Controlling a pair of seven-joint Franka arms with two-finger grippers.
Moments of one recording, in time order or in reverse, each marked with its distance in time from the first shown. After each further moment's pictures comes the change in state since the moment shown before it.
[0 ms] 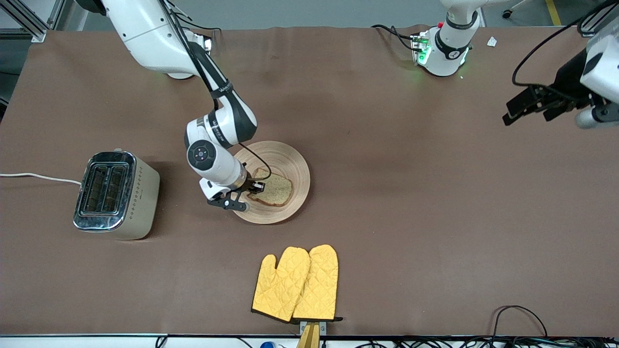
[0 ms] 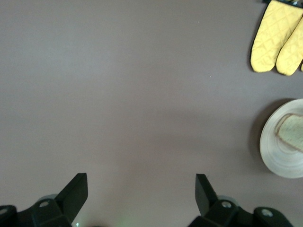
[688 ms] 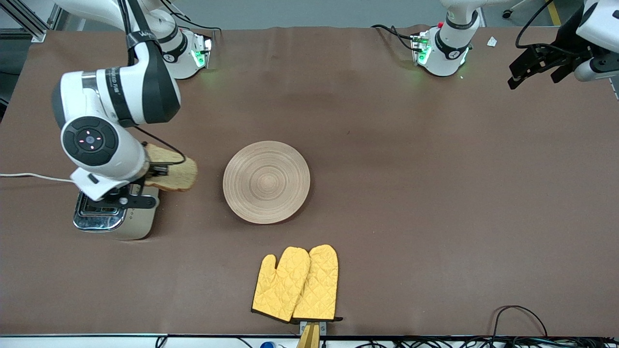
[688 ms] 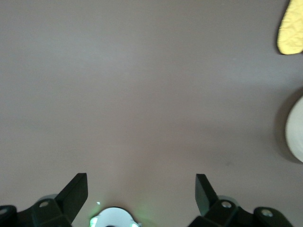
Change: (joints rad) left arm -0.028 -0.185 0.026 -0.153 0.073 -0.032 0.006; right arm -0.053 -0.143 -0.175 0.455 -0.514 -0.875 -0.403
